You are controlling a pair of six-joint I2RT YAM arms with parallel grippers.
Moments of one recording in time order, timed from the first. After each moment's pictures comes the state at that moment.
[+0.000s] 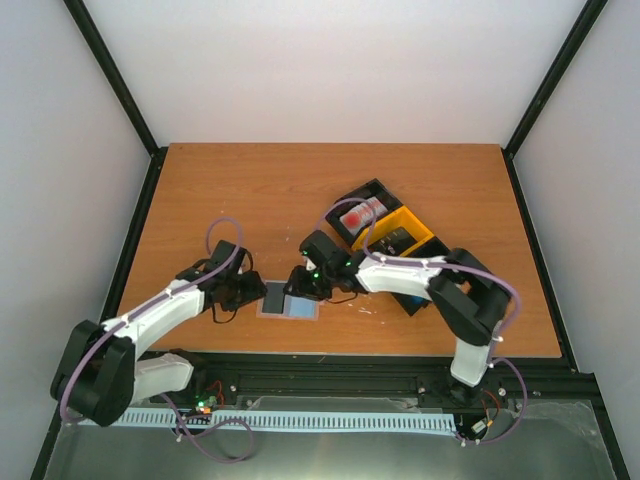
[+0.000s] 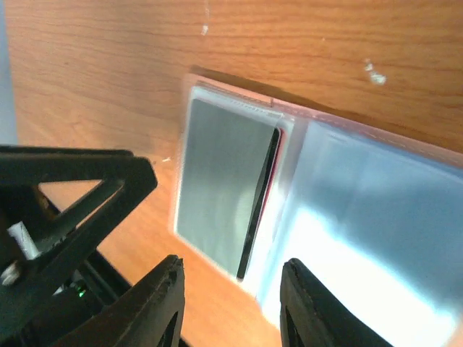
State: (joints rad) left arm -0.41 1.19 0.55 -0.48 0.15 -0.78; right arm 0.93 1.86 1.10 -0.14 -0.38 0.94
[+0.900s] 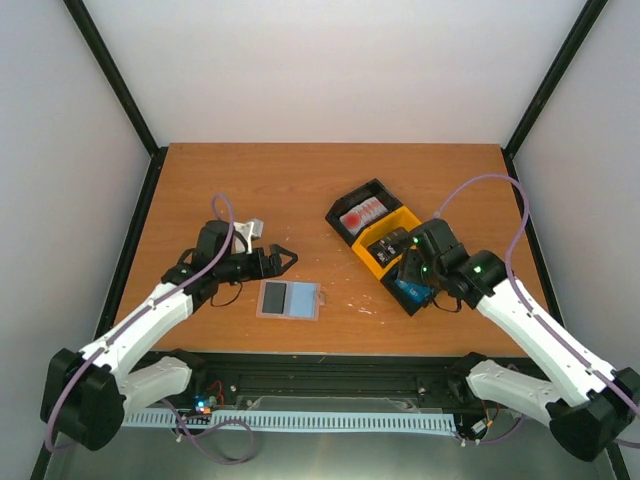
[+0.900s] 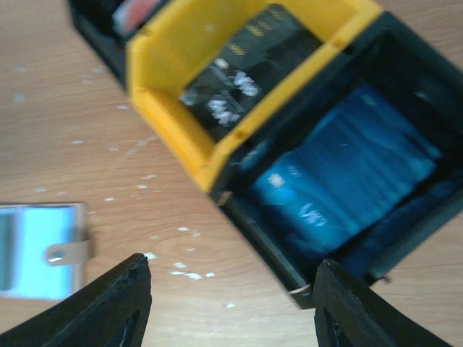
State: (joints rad) left arm -0.41 1.02 0.64 -0.27 0.48 -0.63; right arm 0.62 0.98 0.96 -0.95 0.17 0.74
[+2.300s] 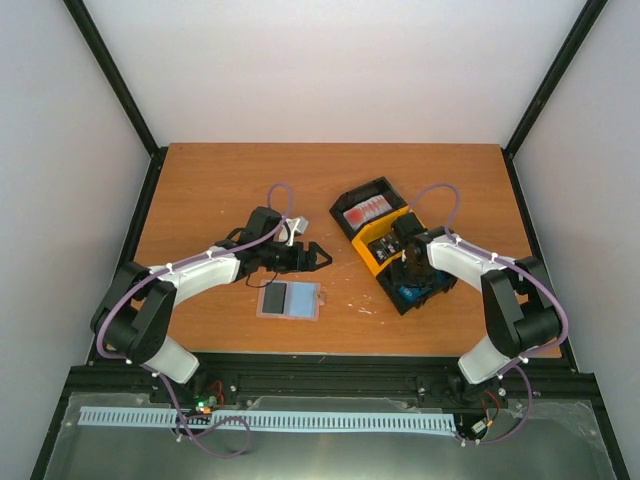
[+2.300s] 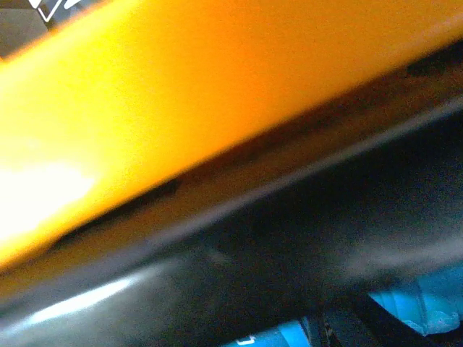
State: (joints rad) left arm -0.54 1.53 0.82 -0.07 0.60 -0.58; right arm 0.39 1.59 0.90 -0.74 0.04 0.33
